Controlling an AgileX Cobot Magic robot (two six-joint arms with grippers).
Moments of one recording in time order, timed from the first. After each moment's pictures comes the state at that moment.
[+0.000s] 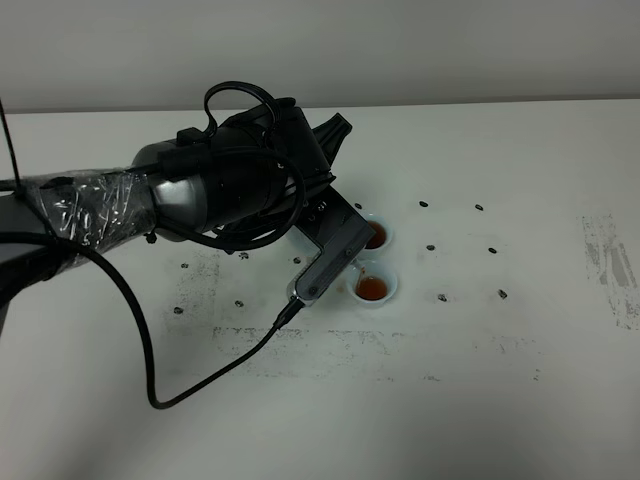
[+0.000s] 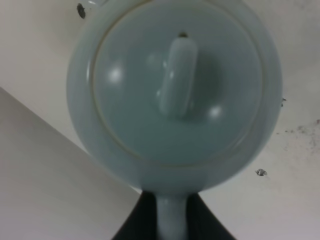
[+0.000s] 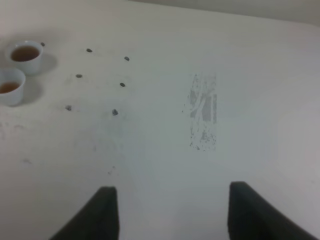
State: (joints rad) left arm -0.75 2.01 -1.51 0.62 0.72 1.25; right arm -0.07 -0.01 -0.50 0.07 1.07 -0.17
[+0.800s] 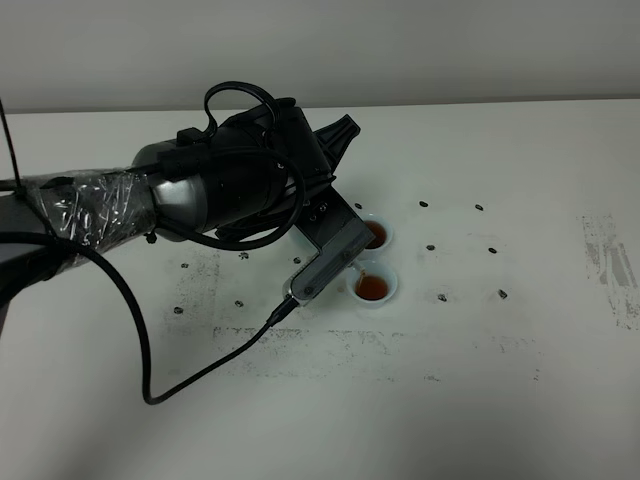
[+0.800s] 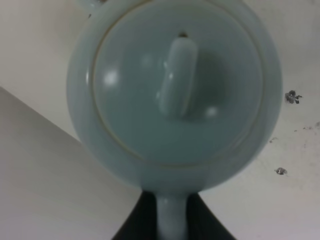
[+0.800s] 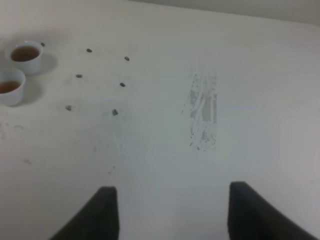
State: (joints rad) left arm -0.75 2.01 -1.51 0.62 0.69 1.32; right arm -0.07 -0.01 -0.50 0.07 1.07 -0.17
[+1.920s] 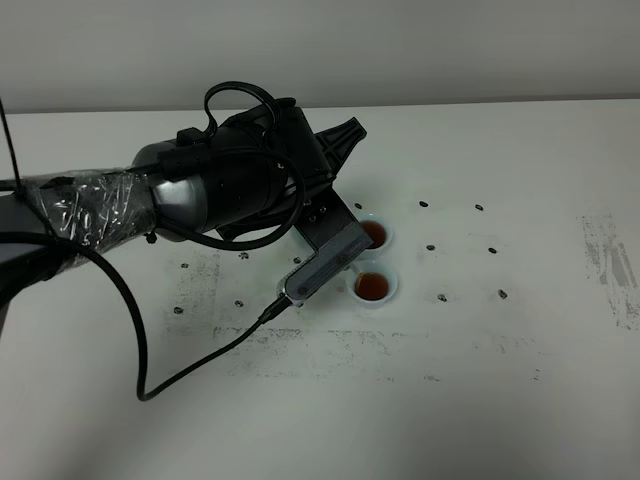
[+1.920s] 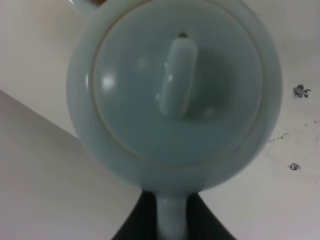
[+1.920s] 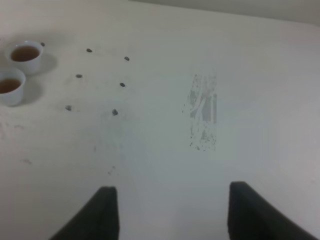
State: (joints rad) left arm -0.75 2.01 -1.51 0.62 0.68 1.39; right arm -0.07 -0.01 -0.50 0.07 1.07 -0.17
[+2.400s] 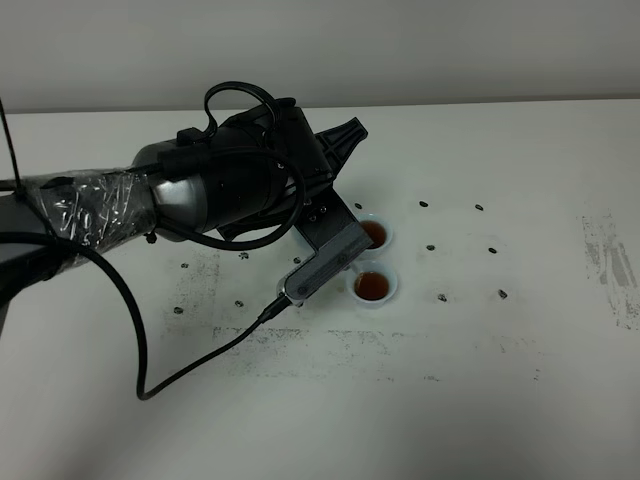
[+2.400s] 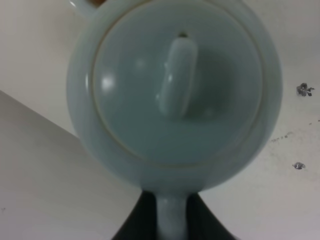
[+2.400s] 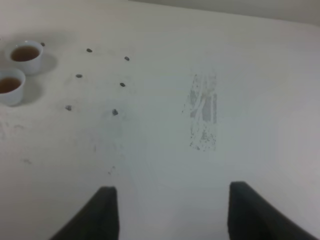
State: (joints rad) left arm -0.75 2.01 -1.51 0.62 0.67 1.40; right arm -0.07 -0.01 -0.50 0.07 1.07 -0.17
